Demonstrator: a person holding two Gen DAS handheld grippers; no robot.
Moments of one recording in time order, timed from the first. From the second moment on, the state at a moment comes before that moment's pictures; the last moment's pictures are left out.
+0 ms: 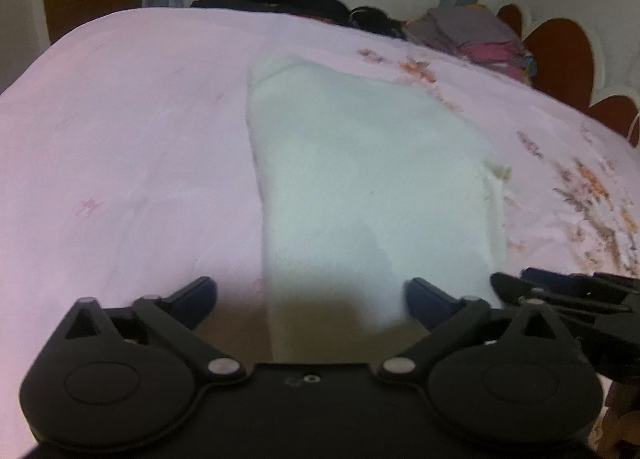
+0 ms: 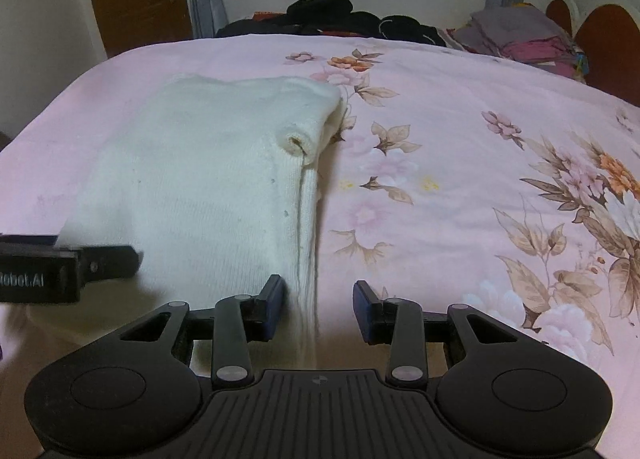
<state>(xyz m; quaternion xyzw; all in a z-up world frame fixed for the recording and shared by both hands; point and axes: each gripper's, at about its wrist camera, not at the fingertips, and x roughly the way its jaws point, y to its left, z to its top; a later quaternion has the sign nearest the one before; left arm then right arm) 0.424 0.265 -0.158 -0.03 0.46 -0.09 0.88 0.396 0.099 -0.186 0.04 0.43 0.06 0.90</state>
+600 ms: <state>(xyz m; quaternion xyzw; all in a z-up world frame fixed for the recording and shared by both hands) 0.337 0.249 -0.084 0.00 0.45 0.03 0.89 0.331 0.067 -0.130 0.09 0.39 0.11 0.91</state>
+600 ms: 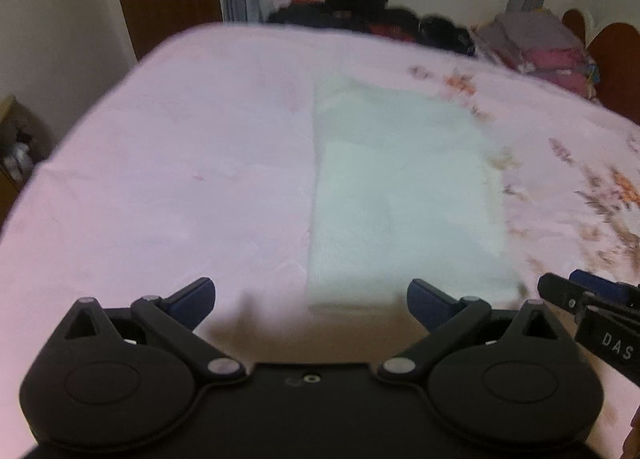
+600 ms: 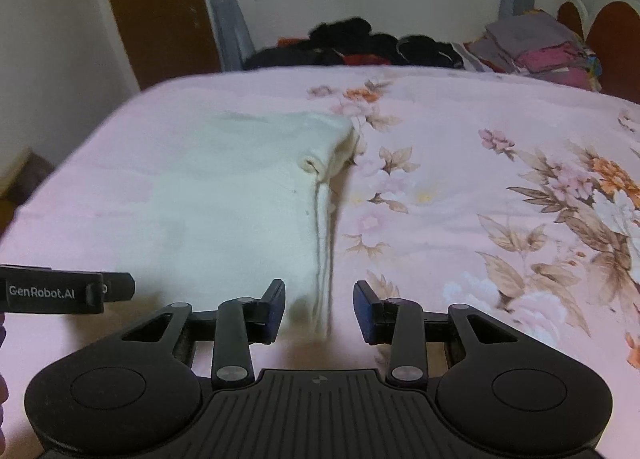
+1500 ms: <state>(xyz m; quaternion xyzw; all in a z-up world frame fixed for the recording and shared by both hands) 0.096 0.213 0.062 -0.01 0.34 0.01 0.94 0.072 0.011 0.042 0.11 0.24 0.10 0.96</state>
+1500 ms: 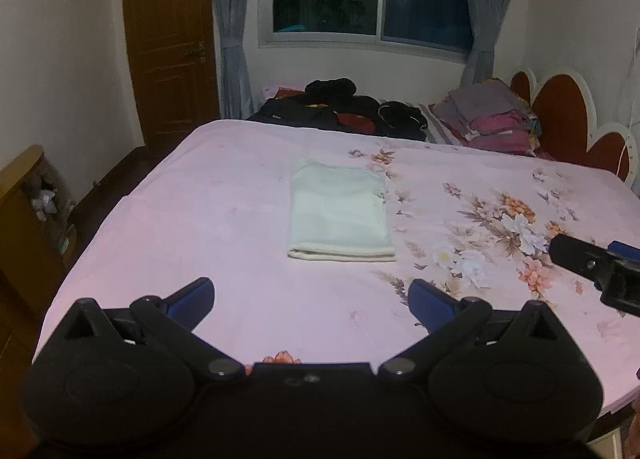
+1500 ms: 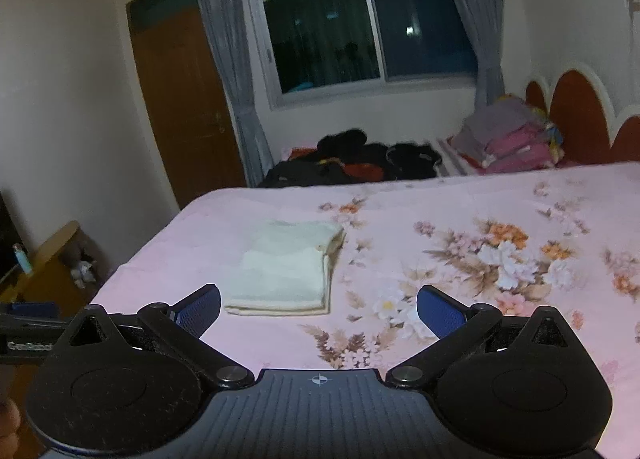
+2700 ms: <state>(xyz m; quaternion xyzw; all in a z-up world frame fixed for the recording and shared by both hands) 0.089 0.220 0.061 -0.01 0.33 0.04 0.94 0.074 0.022 0.032 0.11 0.25 0.12 0.95</state>
